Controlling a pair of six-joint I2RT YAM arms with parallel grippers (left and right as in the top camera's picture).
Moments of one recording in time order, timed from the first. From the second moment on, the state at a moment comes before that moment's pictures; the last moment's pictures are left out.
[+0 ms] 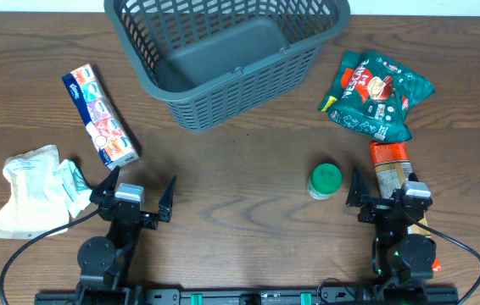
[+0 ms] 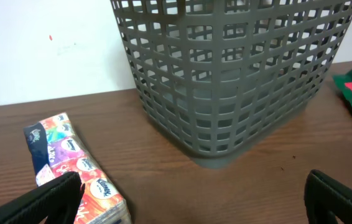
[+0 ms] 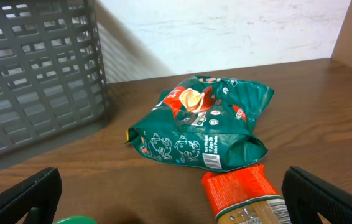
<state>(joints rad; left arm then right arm) -0.11 0.01 0.02 -0.10 0.10 0.07 0.03 0.01 0.05 -0.15 0.11 0.13</state>
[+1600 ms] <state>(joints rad) -0.11 1.24 1.65 -1.10 0.07 -0.17 0.03 1.15 1.44 -1.00 -0.21 0.01</state>
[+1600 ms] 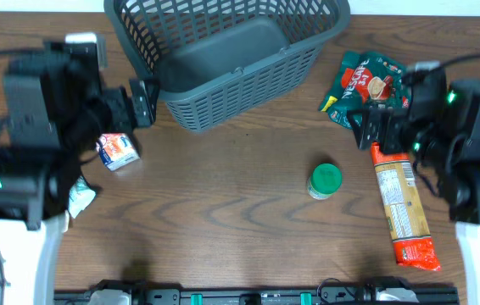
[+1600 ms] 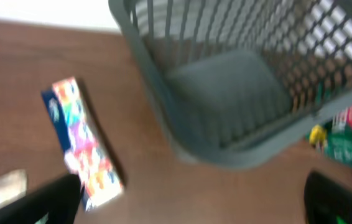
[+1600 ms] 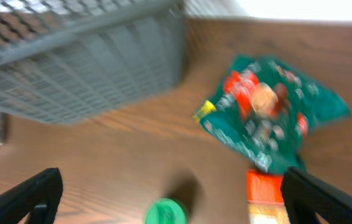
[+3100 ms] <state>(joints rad) -0.53 1.54 1.83 -1.32 -0.10 -0.32 0.17 2.10 2.57 -1.19 -0.40 -0.03</state>
